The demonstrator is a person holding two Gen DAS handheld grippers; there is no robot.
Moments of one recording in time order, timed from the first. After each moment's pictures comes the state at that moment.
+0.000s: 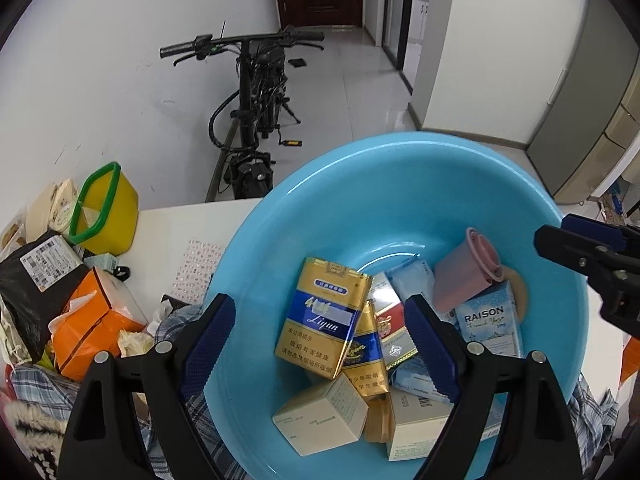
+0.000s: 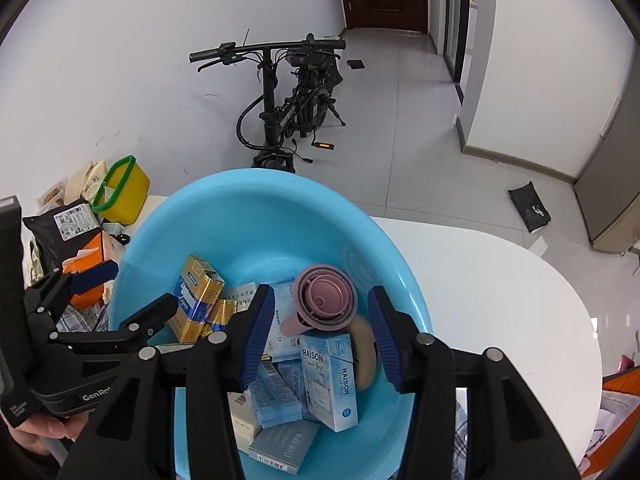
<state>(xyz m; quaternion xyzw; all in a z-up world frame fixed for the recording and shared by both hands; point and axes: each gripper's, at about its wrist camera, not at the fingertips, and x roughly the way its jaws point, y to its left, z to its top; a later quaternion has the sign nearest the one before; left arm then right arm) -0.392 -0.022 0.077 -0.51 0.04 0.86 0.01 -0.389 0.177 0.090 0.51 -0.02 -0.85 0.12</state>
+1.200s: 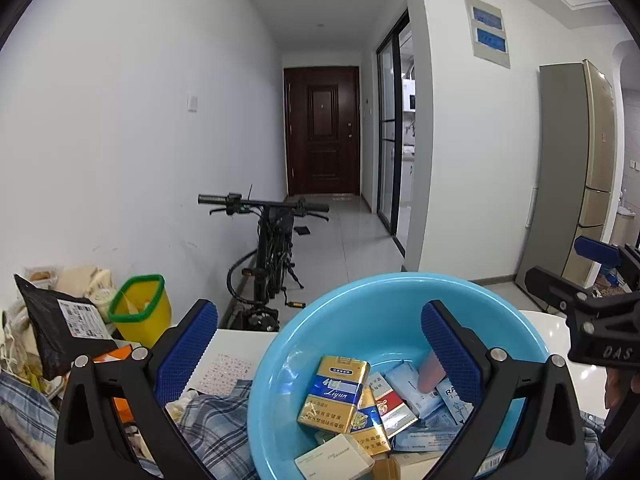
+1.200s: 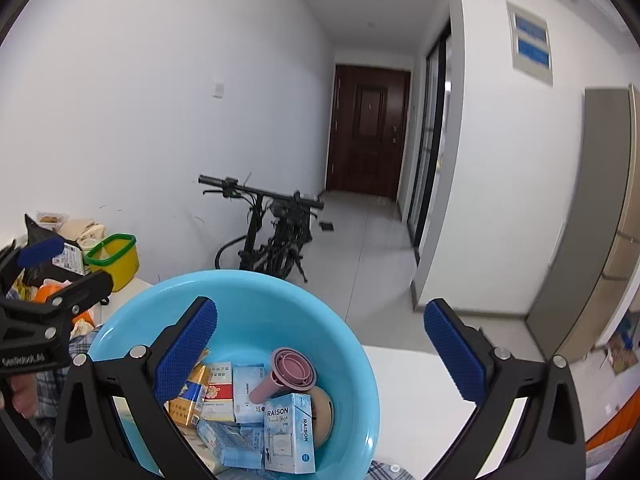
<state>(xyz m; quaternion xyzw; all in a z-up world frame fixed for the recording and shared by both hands) -0.268 -0.047 0.127 -0.19 0.01 0.98 0.02 -0.273 0.167 0.122 0.19 0.06 -0.98 0.07</state>
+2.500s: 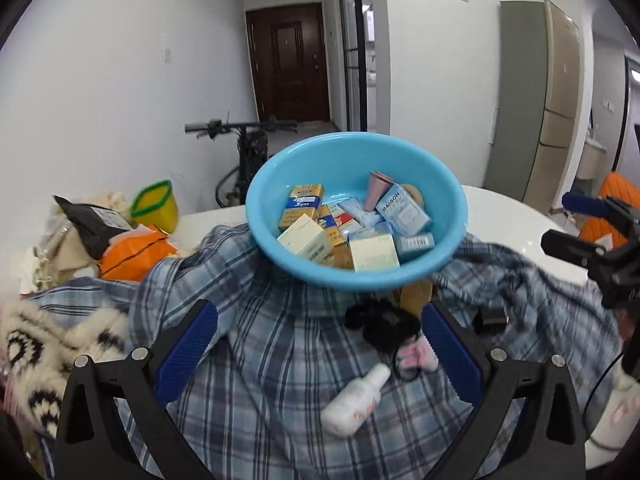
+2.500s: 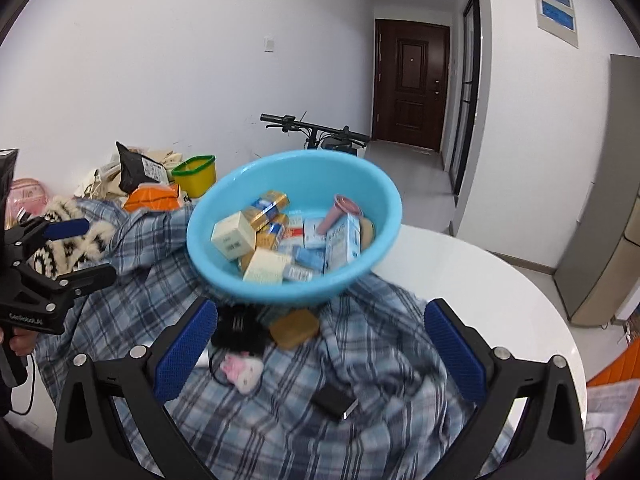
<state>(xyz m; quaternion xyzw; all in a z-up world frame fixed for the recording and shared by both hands) -0.059 -0.038 0.089 -0.32 0.07 0.94 0.07 -0.083 0.201 0.073 0.29 0.05 -0.94 0.15</state>
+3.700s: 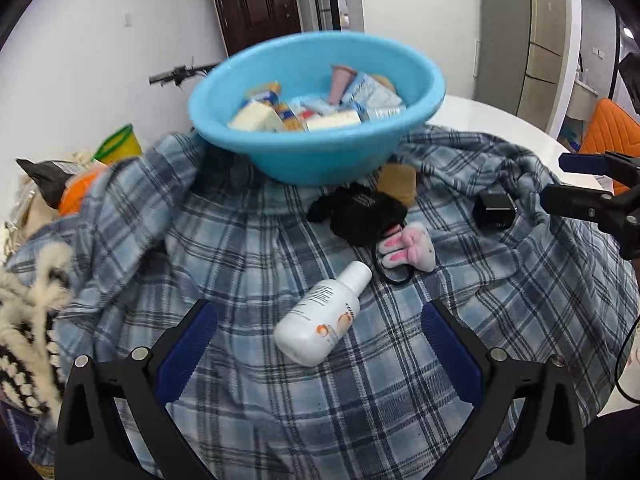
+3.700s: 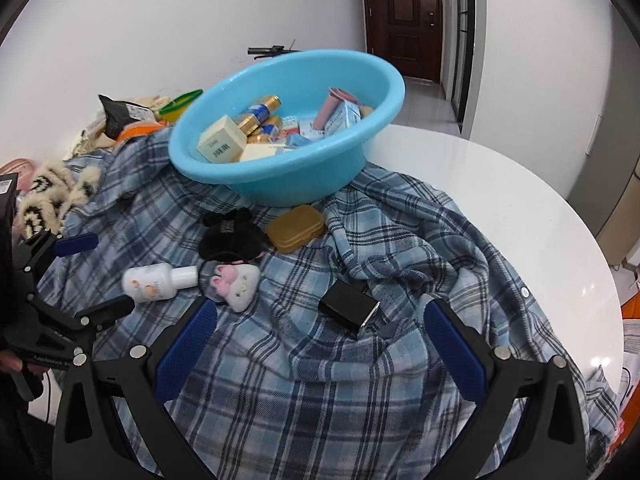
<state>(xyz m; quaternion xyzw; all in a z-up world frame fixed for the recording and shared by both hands) -0.065 -0.014 -0.006 -0.43 0.10 0.89 0.10 -0.089 0.208 -0.005 0.41 0.02 -0.90 0.14</state>
